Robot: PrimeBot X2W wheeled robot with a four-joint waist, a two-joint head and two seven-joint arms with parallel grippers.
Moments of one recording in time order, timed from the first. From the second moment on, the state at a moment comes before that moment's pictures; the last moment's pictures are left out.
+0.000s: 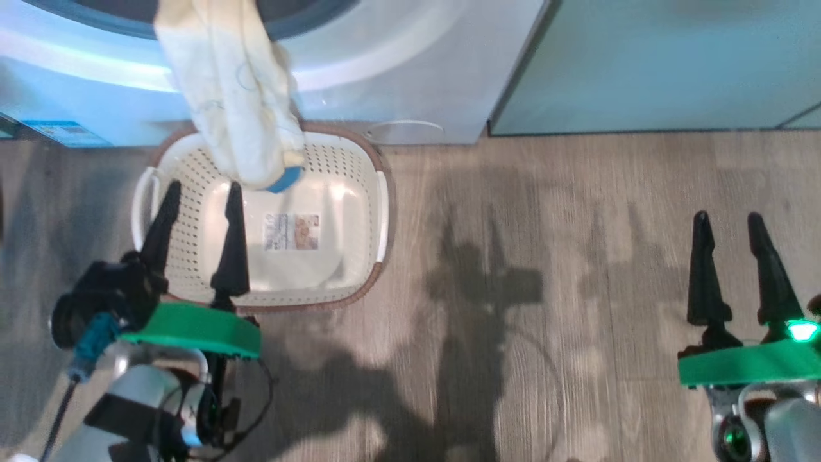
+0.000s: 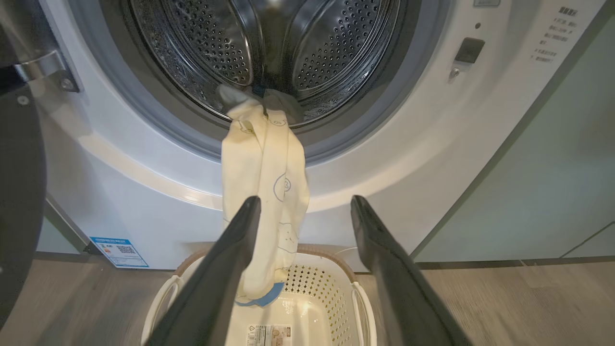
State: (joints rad) left arm -0.15 0.41 -0.25 -0.21 -0.48 0.41 -0.21; right arm -0.12 -0.03 0.05 0.02 0.30 0.13 -0.25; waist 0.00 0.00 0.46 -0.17
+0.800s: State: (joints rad) left arm -0.07 0.37 -0.29 -0.16 -0.50 0.41 -0.23; right arm -0.06 -0.03 0.09 0.06 0.27 0.13 -0.25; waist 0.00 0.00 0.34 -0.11
